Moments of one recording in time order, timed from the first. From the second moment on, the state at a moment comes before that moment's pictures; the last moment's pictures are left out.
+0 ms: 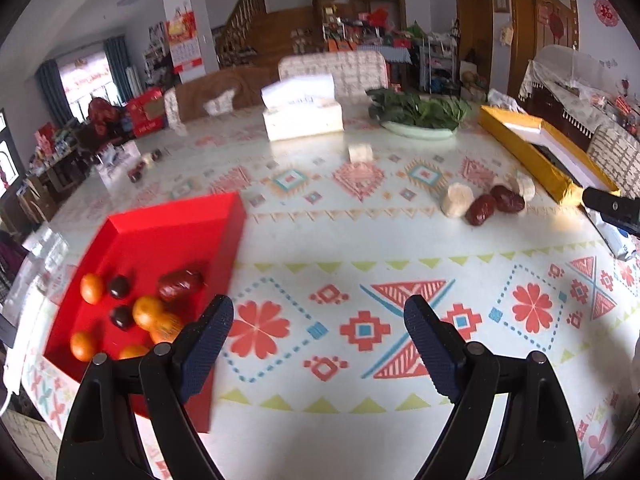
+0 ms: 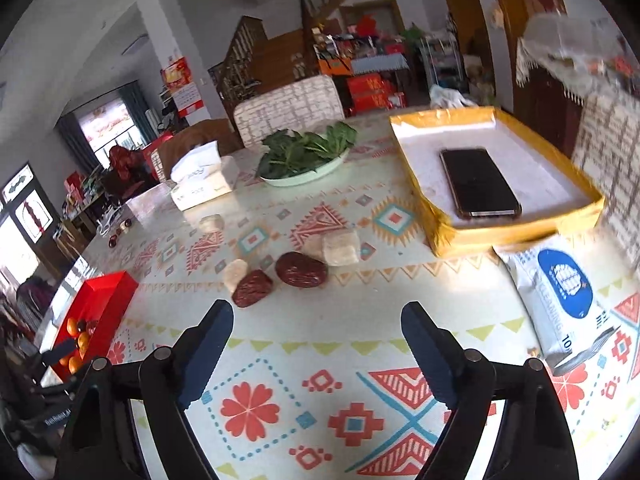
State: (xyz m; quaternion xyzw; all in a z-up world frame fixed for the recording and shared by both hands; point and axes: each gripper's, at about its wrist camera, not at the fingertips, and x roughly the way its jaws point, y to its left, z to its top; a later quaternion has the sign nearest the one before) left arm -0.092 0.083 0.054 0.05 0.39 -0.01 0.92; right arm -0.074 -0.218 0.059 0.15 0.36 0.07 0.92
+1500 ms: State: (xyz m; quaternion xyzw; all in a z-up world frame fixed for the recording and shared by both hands) left arm -0.055 0.066 0.035 -0.08 0.43 -0.18 0.88; right arm 0.039 -0.172 0.010 0.21 0.46 0.15 0.85
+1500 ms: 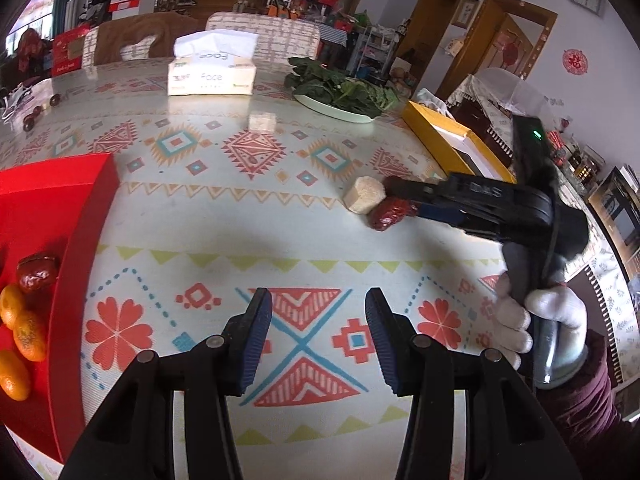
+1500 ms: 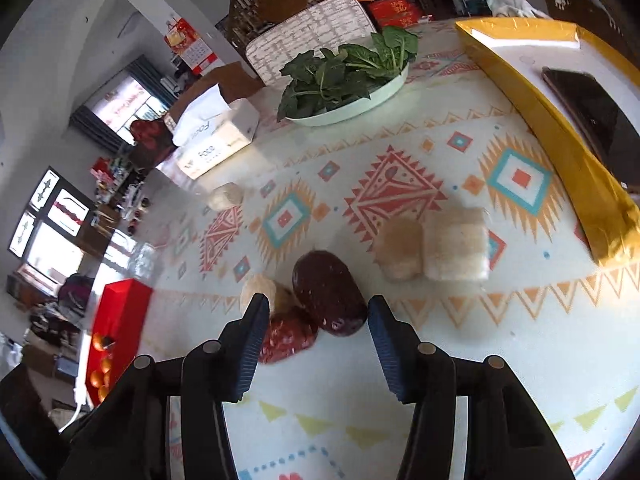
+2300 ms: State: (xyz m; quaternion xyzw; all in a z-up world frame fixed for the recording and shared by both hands) left arm 0.044 -0.005 0.015 -0.05 0.46 -0.22 0.86; right arm 0.037 -0.202 0.016 0.25 0.43 0.14 0.86
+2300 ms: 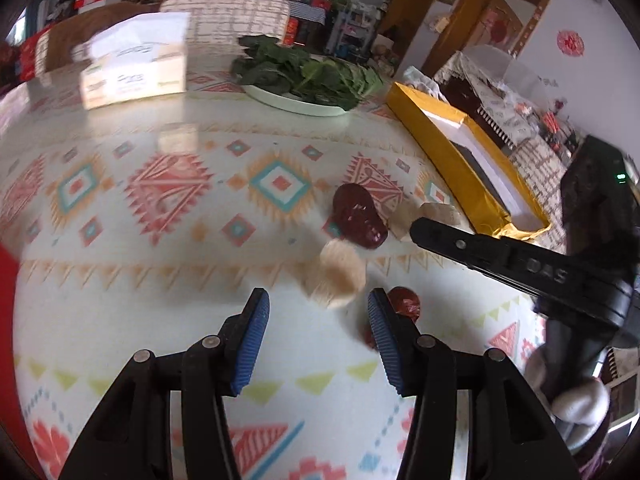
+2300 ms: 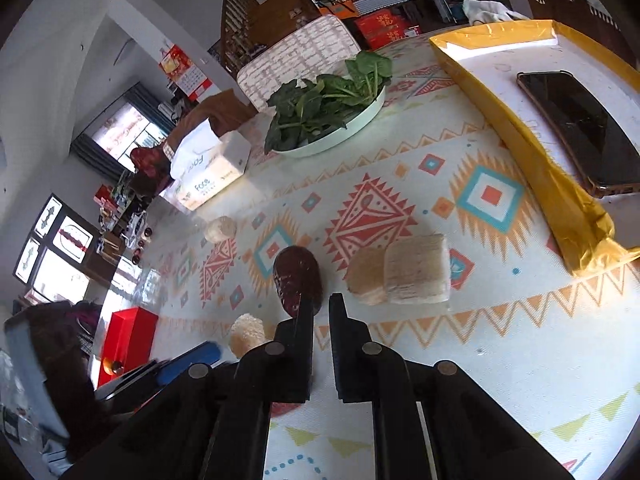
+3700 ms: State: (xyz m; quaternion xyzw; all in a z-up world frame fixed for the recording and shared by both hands) left arm -0.031 0.287 0.067 -0.14 0.39 -0.01 0.91; right arm 0.050 -0.101 0.058 0.13 0.44 0.14 0.88
